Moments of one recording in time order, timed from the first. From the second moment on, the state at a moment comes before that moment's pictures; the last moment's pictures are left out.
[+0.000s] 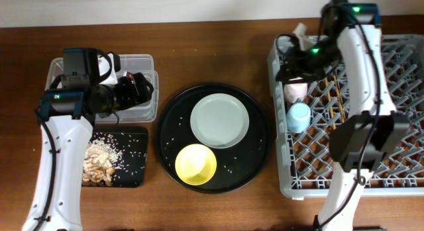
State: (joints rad) left arm 0.04 1.47 1.40 -0.96 0.31 -0.29; right arm -0.02 2.20 2.28 -1.69 -0.59 -0.11
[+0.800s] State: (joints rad) left arm 0.04 1.47 1.40 -0.96 0.31 -0.29; right arm 0.47 1.83 2.04 -1.69 -0.32 0.06
